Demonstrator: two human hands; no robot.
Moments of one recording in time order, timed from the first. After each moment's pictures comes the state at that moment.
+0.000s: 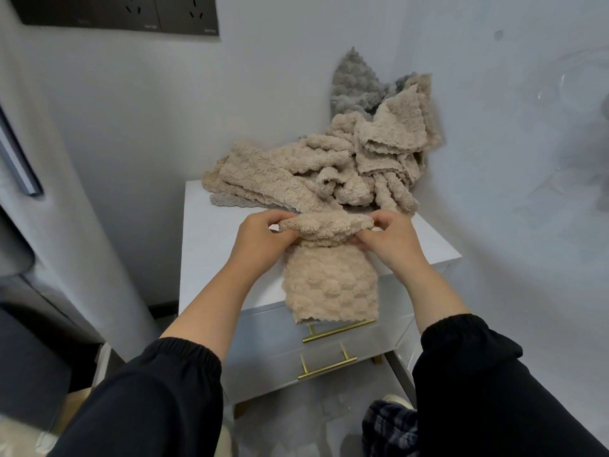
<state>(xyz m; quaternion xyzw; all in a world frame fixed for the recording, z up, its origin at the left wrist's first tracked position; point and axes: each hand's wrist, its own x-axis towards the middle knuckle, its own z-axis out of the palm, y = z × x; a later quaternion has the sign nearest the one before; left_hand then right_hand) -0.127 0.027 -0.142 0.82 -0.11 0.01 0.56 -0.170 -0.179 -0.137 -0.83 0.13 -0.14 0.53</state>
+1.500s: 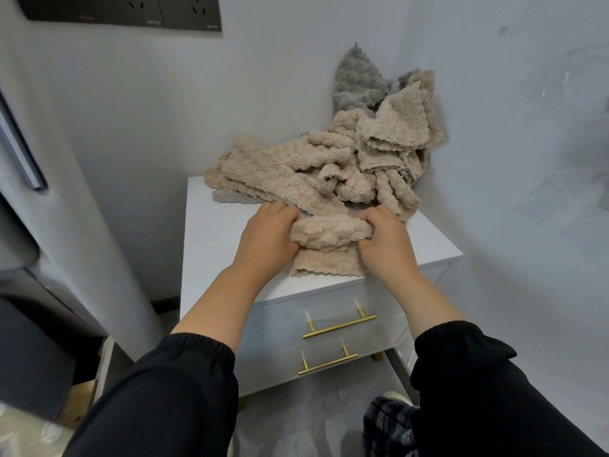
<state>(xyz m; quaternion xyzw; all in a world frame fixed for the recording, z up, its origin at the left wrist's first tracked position) -0.125 0.021 -0.147 0.92 -0.25 0.15 0.24 -0.177 -0.168 -0.145 -0.93 0.04 -0.23 0.29</state>
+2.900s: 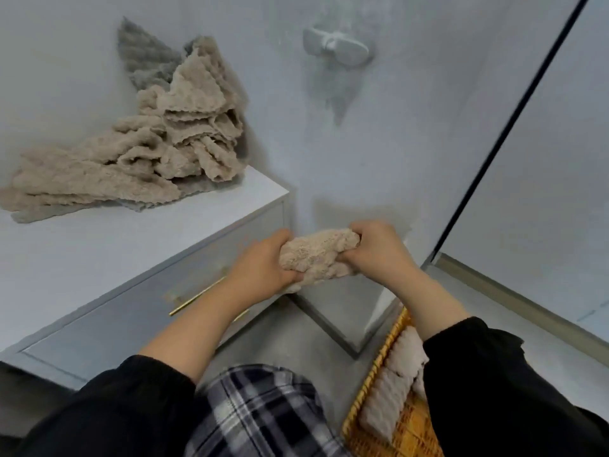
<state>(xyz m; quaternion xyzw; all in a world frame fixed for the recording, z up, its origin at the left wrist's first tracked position) -0.287 -0.132 -0.152 0.85 -0.42 -0.13 0.28 -0.400 -0.292 -0.143 -0.91 0.27 -0.13 0.29</state>
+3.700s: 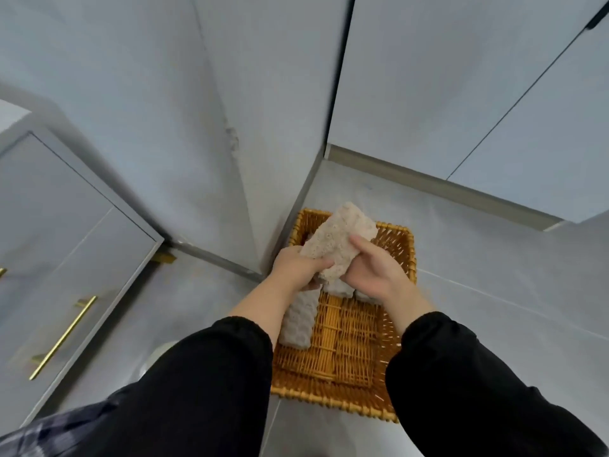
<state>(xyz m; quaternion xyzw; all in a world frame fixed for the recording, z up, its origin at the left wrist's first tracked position) -0.453 -0.309 -0.318 0.69 -0.17 -0.59 0.38 -0.590 -0.386 -0.342 -0.13 0.37 -0.22 0.89</state>
